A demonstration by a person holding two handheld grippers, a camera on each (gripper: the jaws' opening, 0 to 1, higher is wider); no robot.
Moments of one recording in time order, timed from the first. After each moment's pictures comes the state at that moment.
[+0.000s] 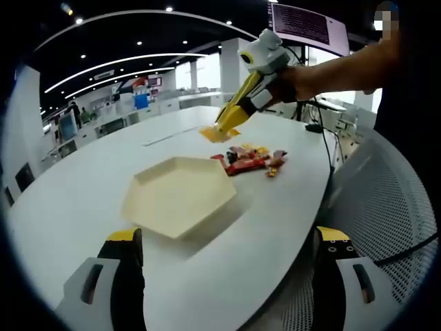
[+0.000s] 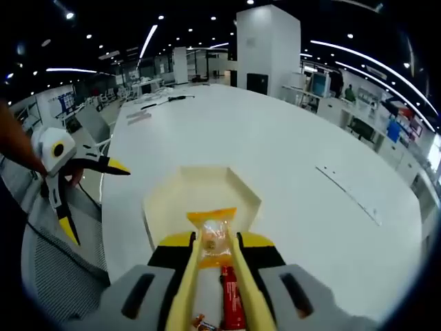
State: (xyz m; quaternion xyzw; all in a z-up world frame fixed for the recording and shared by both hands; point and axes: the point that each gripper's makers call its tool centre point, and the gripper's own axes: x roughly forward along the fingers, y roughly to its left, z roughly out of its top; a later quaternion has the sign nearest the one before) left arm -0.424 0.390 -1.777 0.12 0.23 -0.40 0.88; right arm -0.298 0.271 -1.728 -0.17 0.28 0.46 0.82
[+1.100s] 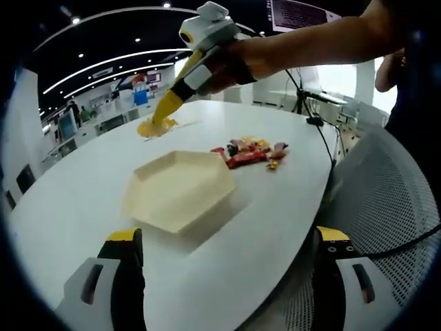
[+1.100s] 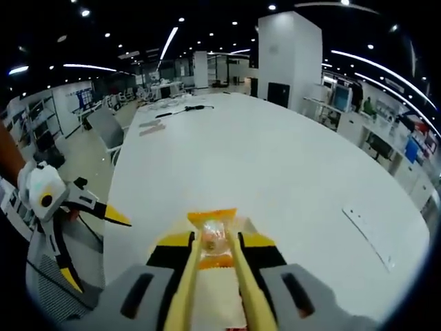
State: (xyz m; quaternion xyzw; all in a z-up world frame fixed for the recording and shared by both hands) left arm -0.426 0.390 -1.785 0.14 0.24 -0.40 0.87; right arm -0.258 0.356 -1.710 -0.16 0.26 0.50 0.81
